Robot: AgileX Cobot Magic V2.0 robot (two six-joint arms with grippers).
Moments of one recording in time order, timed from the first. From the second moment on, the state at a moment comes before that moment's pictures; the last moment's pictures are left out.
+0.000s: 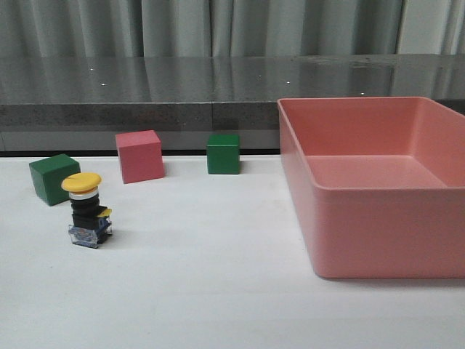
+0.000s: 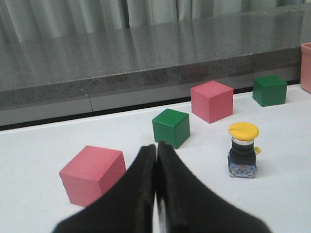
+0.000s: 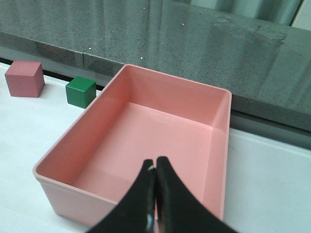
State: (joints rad) left arm -0.10 0.00 -0.04 -0.04 0.23 0.17; right arm 0.02 0.38 -0.49 0.40 0.47 -0.54
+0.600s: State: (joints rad) left arm -0.11 0.00 0.00 0.08 0.12 0.01; right arm 0.02 0.38 -0.49 0.40 0.48 -0.54
